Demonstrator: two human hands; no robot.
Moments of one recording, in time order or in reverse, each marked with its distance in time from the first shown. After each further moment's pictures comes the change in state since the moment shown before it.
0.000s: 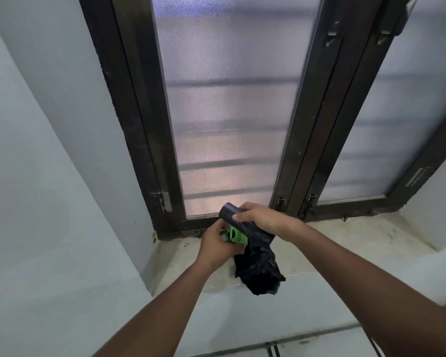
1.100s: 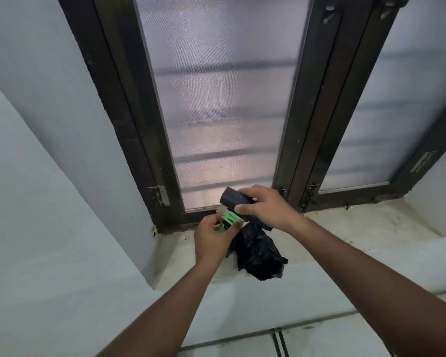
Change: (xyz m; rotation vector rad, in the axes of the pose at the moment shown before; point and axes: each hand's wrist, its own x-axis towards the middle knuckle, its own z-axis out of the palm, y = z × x) left_hand -0.001 -0.009 0.012 0.049 0.309 0.049; right_hand -0.009 0.009 -0.001 -0.066 0.270 -0.277
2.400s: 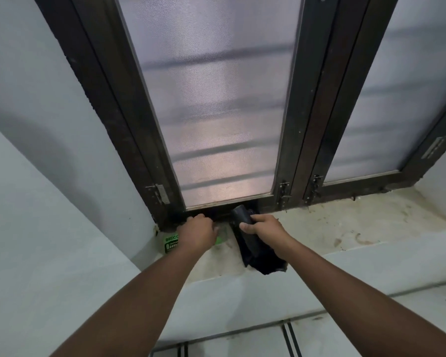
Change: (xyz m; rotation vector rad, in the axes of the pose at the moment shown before) left_hand 0.051 -0.011 -0.031 1.199 -0.396 0.082; right_hand -0.002 0.075 0.062 0.403 0.046 0.437
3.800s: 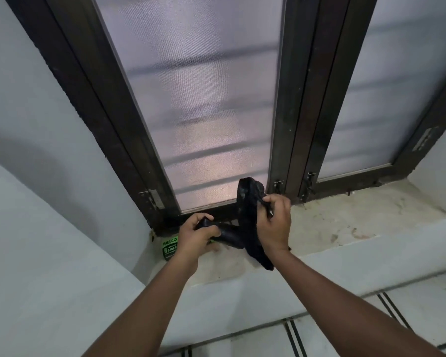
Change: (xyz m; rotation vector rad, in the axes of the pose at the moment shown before) left_hand -0.045 0.014 -0.017 -1.541 0.002 -0.236; right_hand 0.008 0.016 0.011 0.047 0.757 -0.647
